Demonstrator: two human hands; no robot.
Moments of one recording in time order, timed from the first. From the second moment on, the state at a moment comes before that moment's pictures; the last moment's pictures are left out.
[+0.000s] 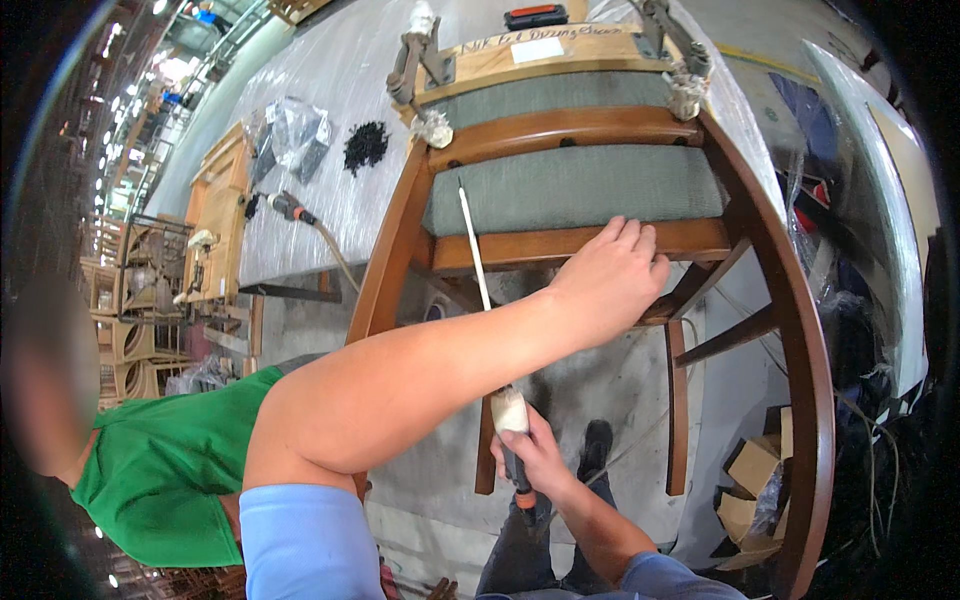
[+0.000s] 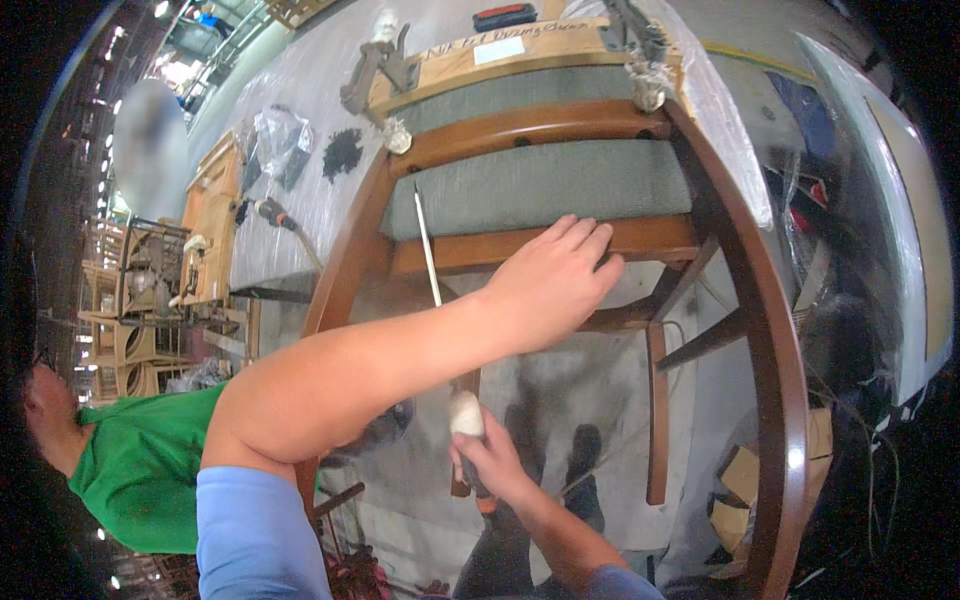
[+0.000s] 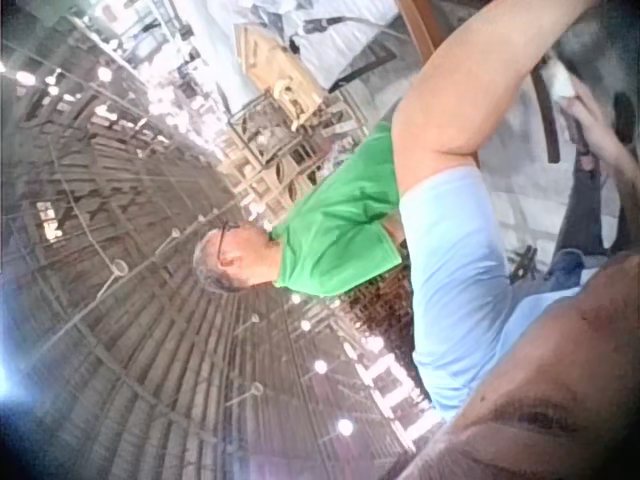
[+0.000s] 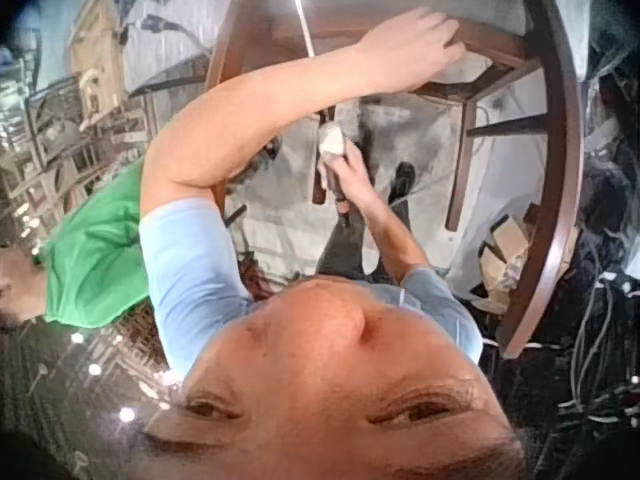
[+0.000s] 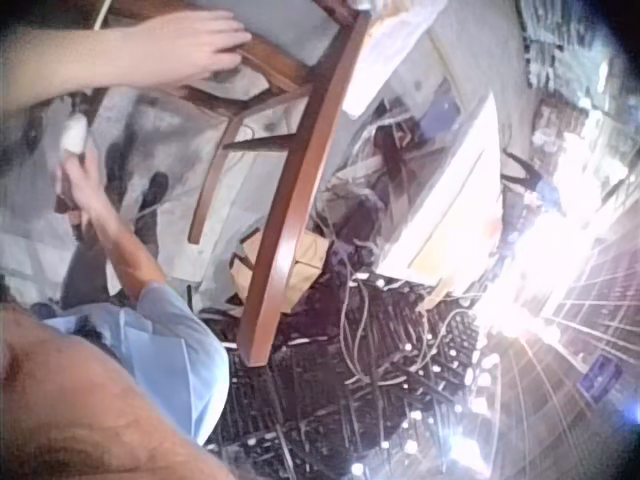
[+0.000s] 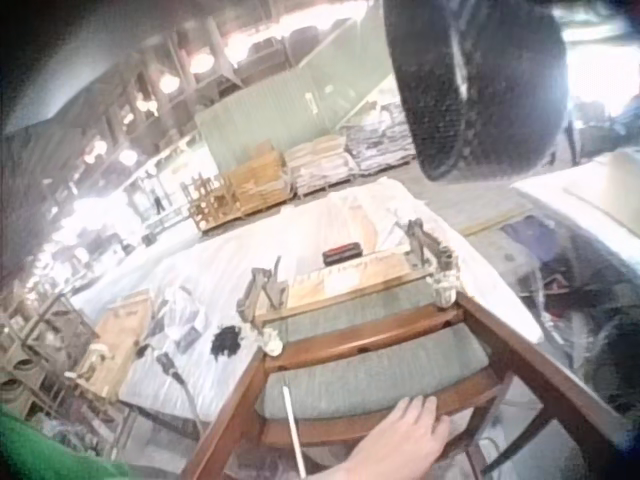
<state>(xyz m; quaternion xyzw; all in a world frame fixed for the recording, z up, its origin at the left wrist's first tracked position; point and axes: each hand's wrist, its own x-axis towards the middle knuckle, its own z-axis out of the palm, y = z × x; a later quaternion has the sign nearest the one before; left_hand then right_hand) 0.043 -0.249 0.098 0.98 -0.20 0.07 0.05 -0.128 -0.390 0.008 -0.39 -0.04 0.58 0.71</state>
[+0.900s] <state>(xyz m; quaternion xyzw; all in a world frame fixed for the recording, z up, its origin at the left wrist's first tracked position) 0.050 -0.255 0.103 0.98 -0.17 -0.07 0.04 -0.132 -0.348 0.054 -0.30 0.10 0.59 0.74</state>
